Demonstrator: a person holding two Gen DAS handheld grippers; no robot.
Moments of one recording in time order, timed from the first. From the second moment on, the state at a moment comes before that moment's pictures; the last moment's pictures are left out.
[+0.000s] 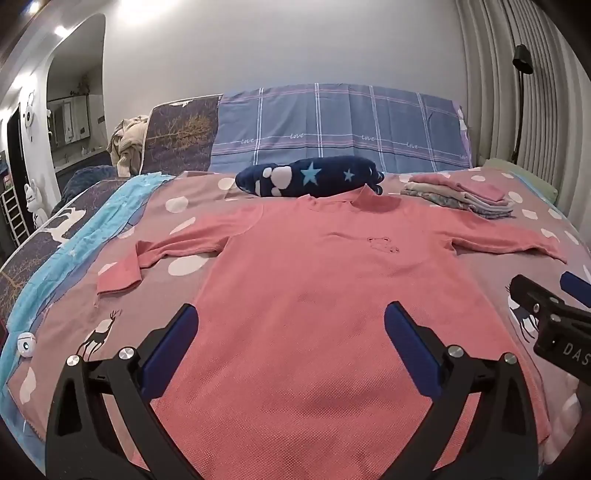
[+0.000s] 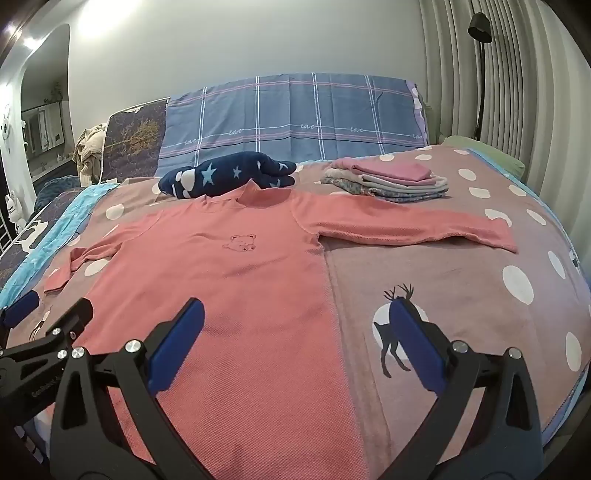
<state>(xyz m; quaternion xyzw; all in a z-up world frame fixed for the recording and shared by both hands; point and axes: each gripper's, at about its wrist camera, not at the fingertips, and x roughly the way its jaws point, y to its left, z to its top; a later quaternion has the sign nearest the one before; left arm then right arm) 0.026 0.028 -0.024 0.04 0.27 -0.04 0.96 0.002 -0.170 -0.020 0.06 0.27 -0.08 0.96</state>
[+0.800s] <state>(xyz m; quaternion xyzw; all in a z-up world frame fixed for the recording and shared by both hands) 0.024 0.027 -0.036 0.06 0.28 -0.06 0.96 -0.002 -0.164 -0.028 0.06 0.27 -0.08 0.96</state>
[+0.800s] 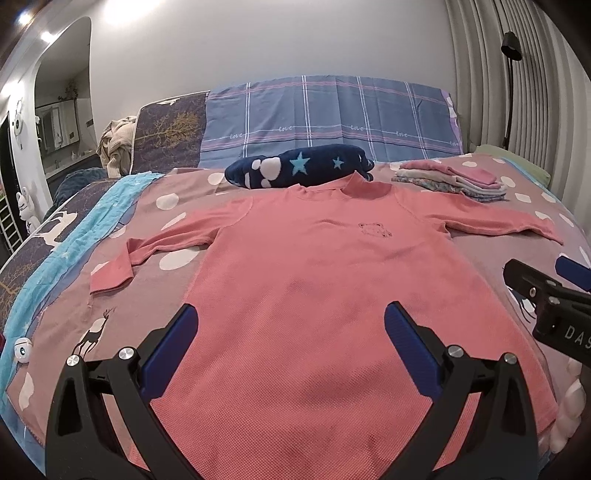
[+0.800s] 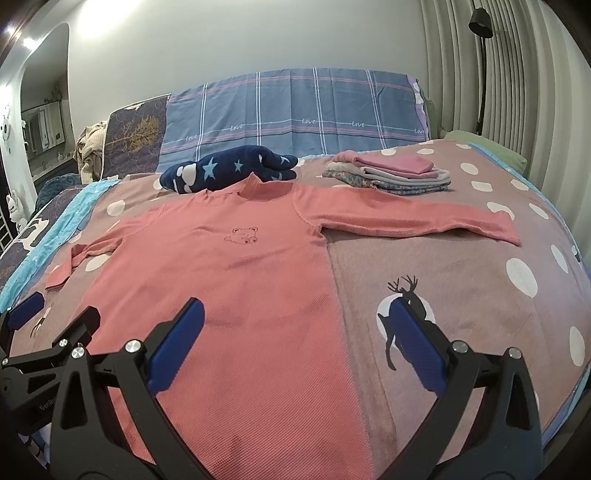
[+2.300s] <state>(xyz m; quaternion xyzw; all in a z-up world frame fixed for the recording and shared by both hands) 0.116 0.199 -0.045 0.05 0.32 0.12 0.94 0.101 -0.050 -0.029 -0.12 0.32 0.04 0.94</state>
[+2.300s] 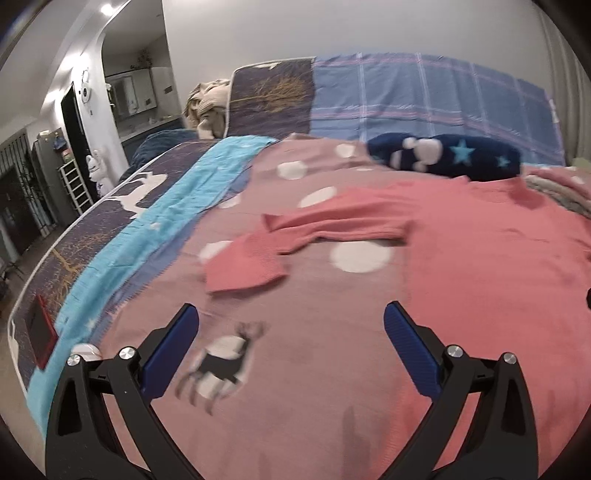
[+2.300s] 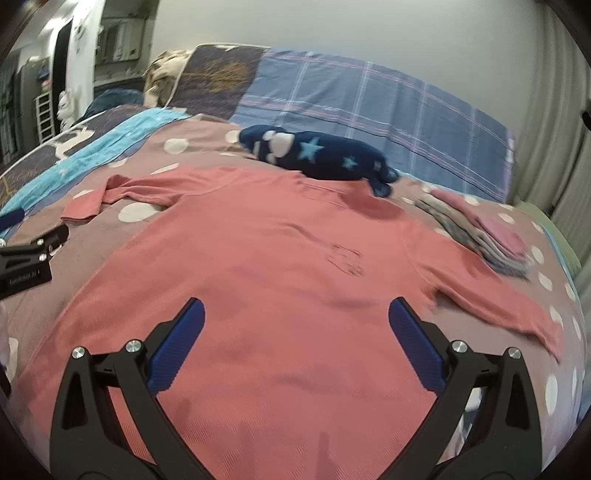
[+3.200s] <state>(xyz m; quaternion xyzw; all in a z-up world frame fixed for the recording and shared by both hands) 0.153 0.311 -0.090 0.02 0.39 0.15 0.91 0.202 0.085 -0.053 -0.11 0.39 0.29 0.87</state>
